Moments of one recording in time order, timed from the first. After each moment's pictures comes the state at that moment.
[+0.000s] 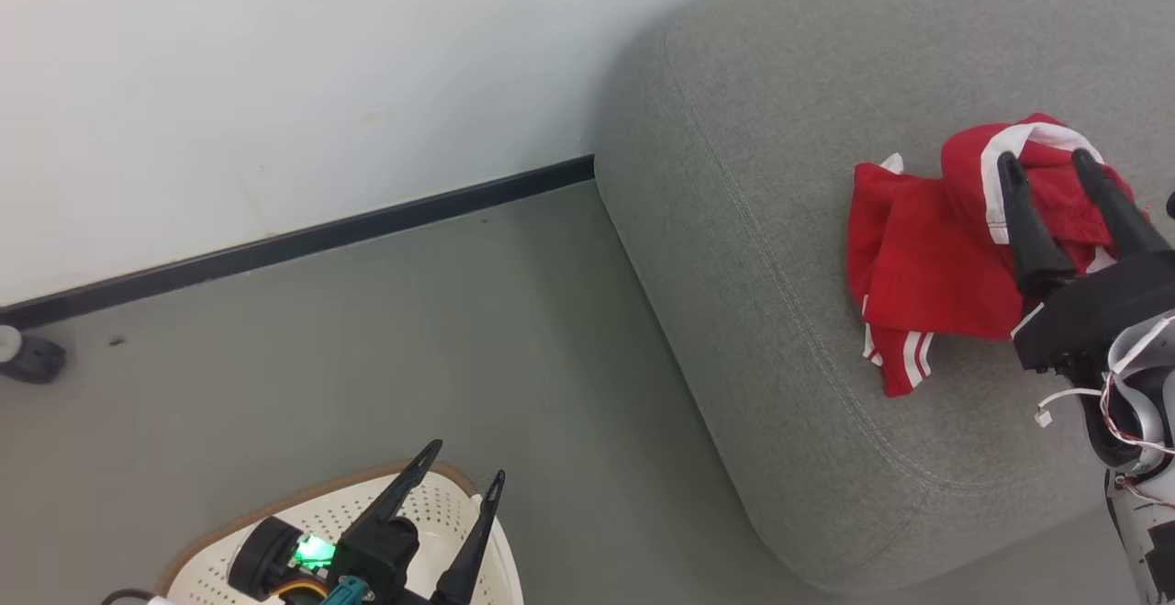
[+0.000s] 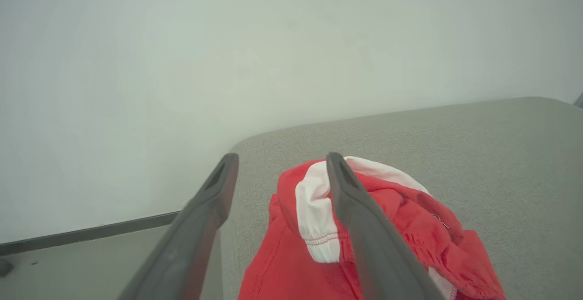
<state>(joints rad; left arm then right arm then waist) -0.24 0.19 -0.43 0.39 -0.18 -0.10 -0.25 -0.56 -0.30 0.07 0.26 0.38 0.06 0.15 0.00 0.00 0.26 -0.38</state>
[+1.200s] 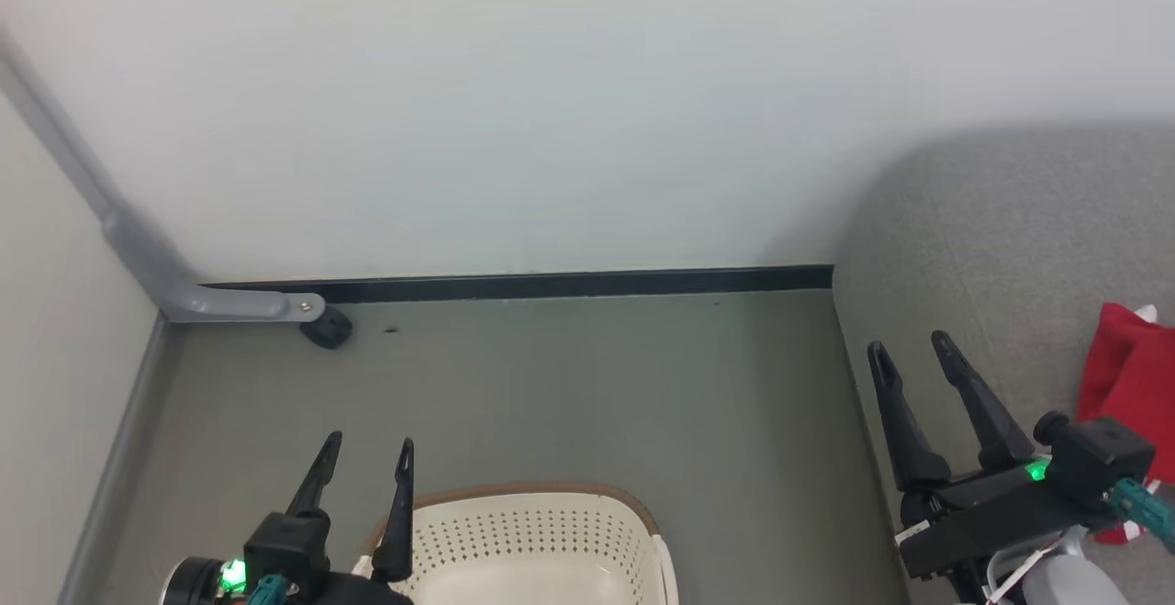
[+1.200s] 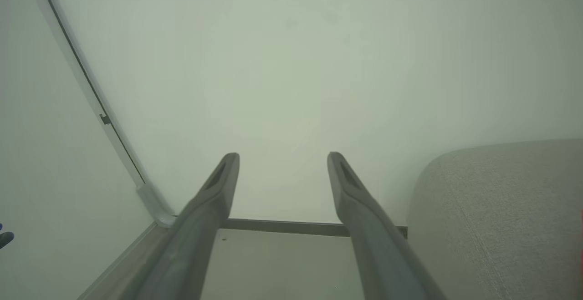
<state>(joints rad) -0.19 0.11 -0.23 0.36 -0.24 0.02 -0.25 -0.25 -0.22 0.23 0.16 0.42 0.11 -0.17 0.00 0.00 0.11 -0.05</state>
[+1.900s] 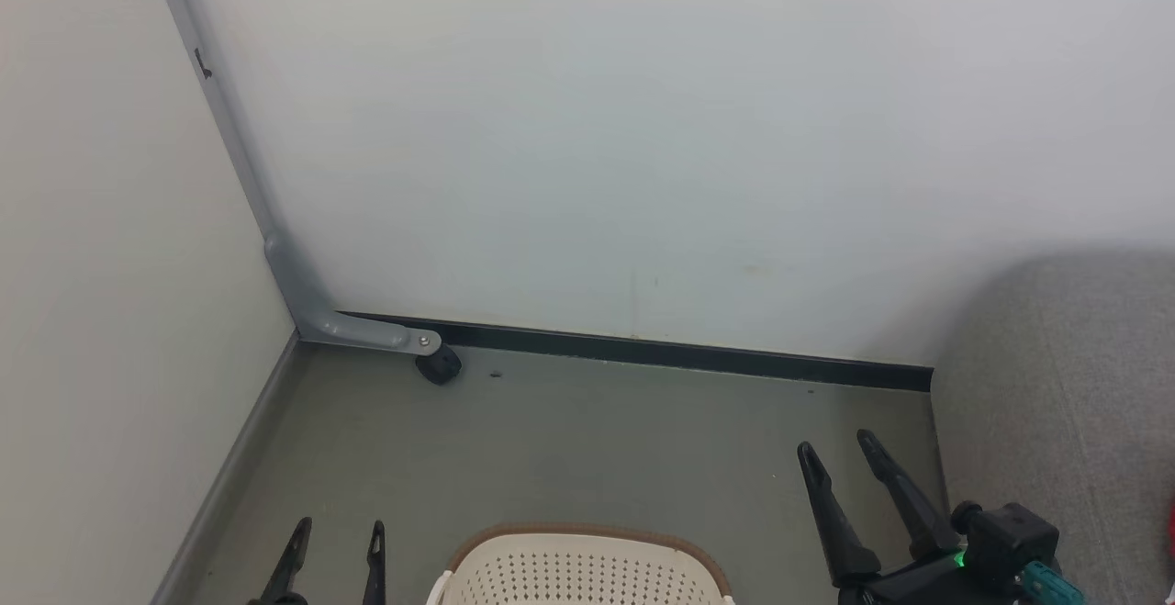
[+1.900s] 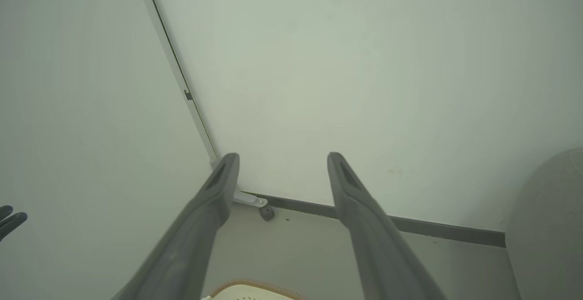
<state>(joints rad) -0.02 0.12 -0.17 0.30 -0.20 0.05 -0.25 -0.15 -0.14 0.31 0.25 0.38 0.12 -0.24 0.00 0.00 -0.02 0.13</state>
